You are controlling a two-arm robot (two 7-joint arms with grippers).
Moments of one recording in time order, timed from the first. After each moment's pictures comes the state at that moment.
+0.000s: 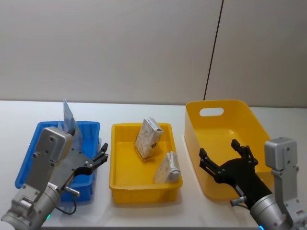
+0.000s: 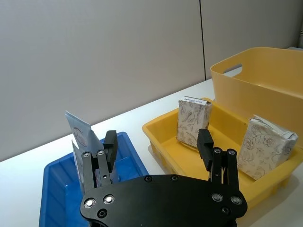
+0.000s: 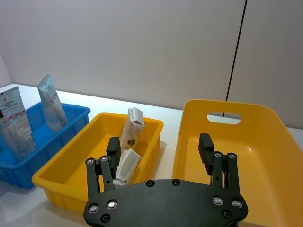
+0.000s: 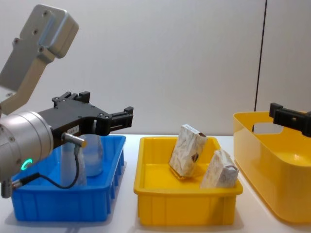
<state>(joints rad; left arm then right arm) -0.24 0.38 0.45 -1.63 -0.20 0.01 -0.01 -0.01 0.34 -0.23 -1.77 0.29 0.03 0.07</state>
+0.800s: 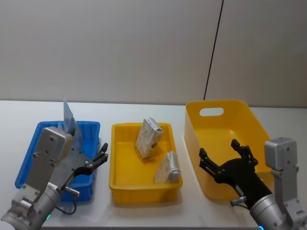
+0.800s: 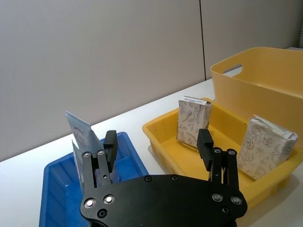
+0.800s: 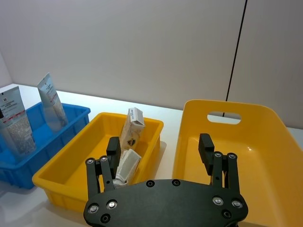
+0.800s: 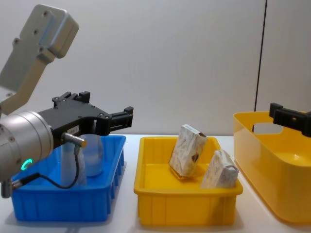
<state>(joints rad) -0.24 0.38 0.45 -1.63 -0.20 0.01 -0.01 -0.01 0.34 -0.23 -1.77 0.29 0.03 0.07</state>
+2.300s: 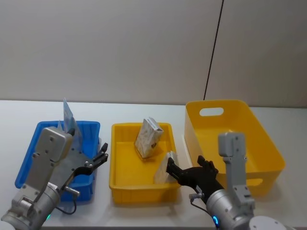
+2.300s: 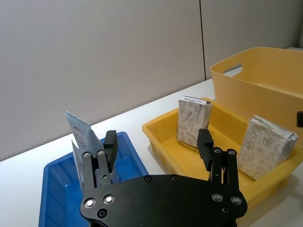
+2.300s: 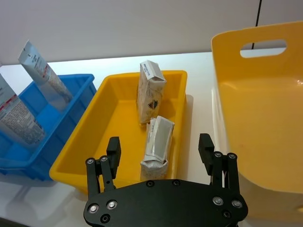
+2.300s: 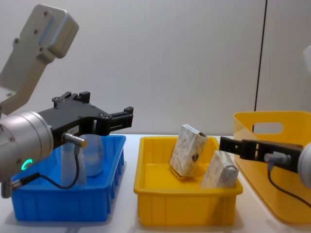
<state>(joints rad) -0.24 0.38 0.45 -1.63 -0.20 0.01 -0.01 0.11 0.12 -0.28 -1.63 0.31 0.32 -0.04</state>
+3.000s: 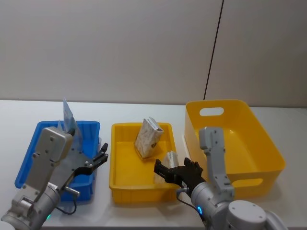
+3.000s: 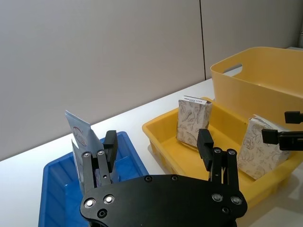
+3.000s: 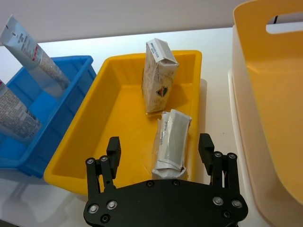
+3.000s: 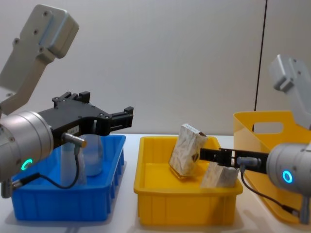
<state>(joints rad) -0.24 0.38 0.45 -1.63 -0.20 0.01 -0.01 0.23 0.06 -0.30 -1.48 0.30 0.40 -0.03</state>
